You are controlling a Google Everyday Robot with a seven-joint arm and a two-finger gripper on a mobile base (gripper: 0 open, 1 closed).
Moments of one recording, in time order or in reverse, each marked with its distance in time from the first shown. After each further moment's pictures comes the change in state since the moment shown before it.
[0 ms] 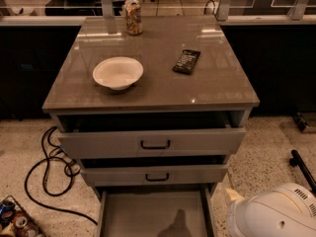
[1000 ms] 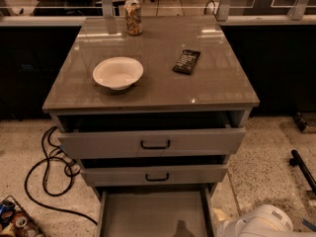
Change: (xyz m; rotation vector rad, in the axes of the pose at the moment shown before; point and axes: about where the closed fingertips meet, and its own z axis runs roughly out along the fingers) arm -0.003 0.044 0.099 -0.065 -0.097 -0.056
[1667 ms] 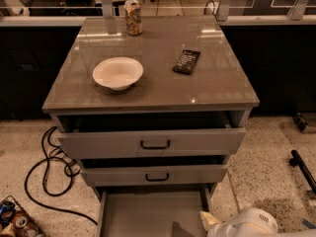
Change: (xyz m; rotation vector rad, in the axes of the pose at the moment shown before) arm -0.023 0.009 0.039 -0.017 -0.084 -0.048
